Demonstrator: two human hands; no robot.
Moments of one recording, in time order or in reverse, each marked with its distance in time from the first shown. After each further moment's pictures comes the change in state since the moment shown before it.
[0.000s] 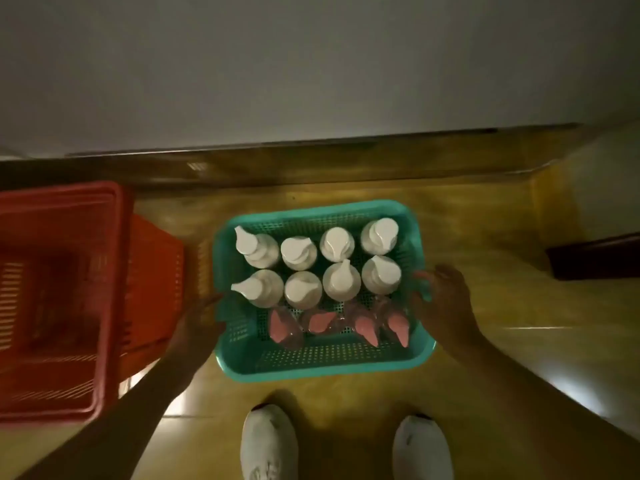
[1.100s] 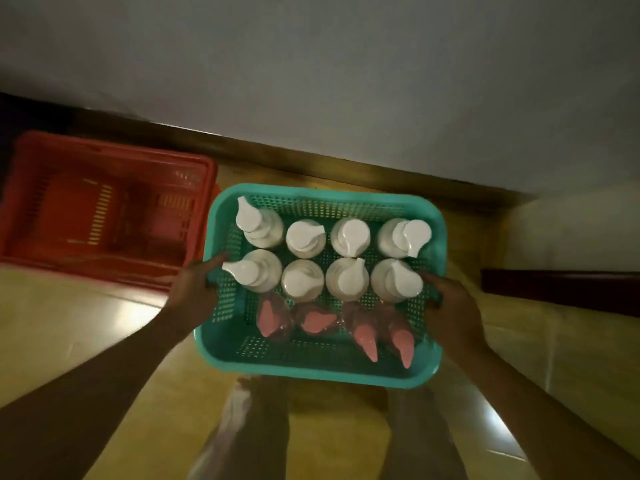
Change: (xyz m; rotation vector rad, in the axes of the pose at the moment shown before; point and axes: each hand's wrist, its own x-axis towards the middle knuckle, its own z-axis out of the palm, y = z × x) left_hand -0.193 0.153 -0.077 0.413 0.118 0.022; right_hand -0.116 -0.092 -0.203 -0.073 -0.172 -0.048
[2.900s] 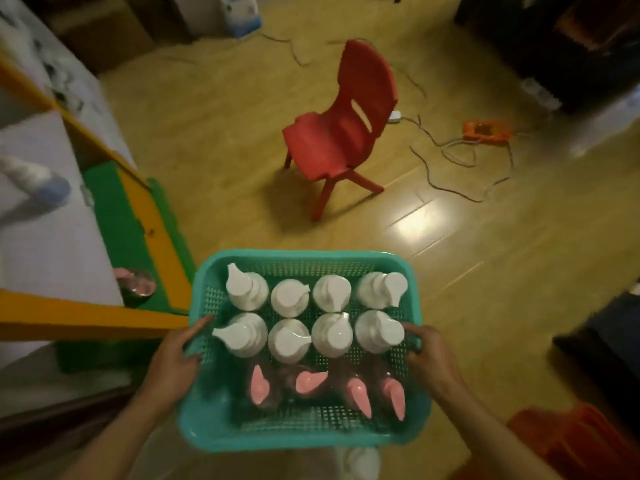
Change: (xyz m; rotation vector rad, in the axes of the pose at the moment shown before) left_hand -0.648 -0.147 0.086 -1.428 1.286 -1.767; right_hand -0.517 -0.371 0.388 -1.363 -1.231 -1.659
